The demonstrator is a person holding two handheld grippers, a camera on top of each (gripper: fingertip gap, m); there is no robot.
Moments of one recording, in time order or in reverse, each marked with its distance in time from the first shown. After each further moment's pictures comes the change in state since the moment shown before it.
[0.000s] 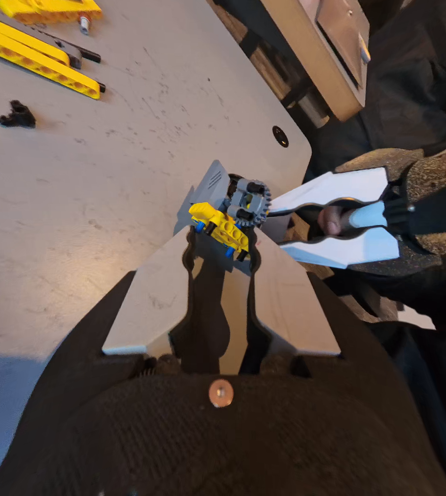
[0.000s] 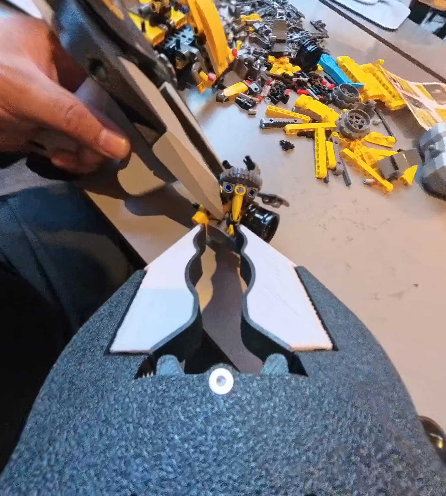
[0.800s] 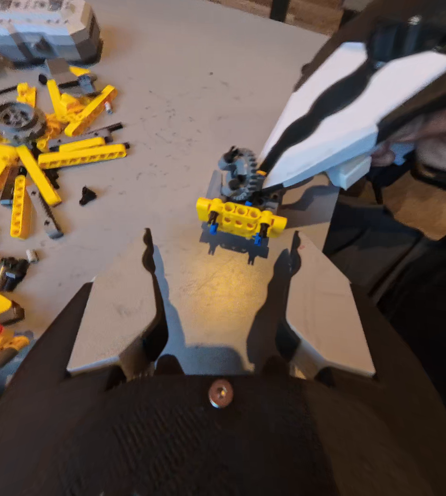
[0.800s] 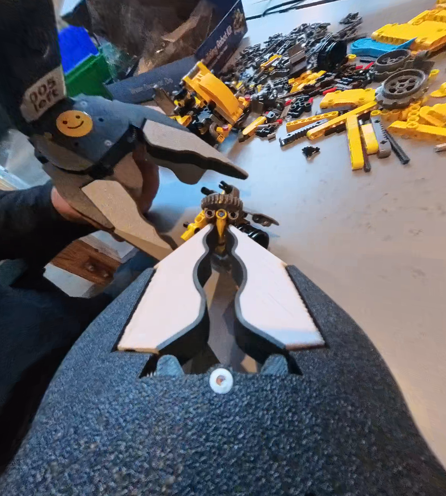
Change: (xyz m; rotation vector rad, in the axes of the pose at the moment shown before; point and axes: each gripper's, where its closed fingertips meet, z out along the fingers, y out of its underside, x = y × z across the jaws) left arm -0.011 0.001 -0.011 -0.066 -0.270 0.542; right arm 0.009 -0.018 0.005 0.174 -0.329 0.426
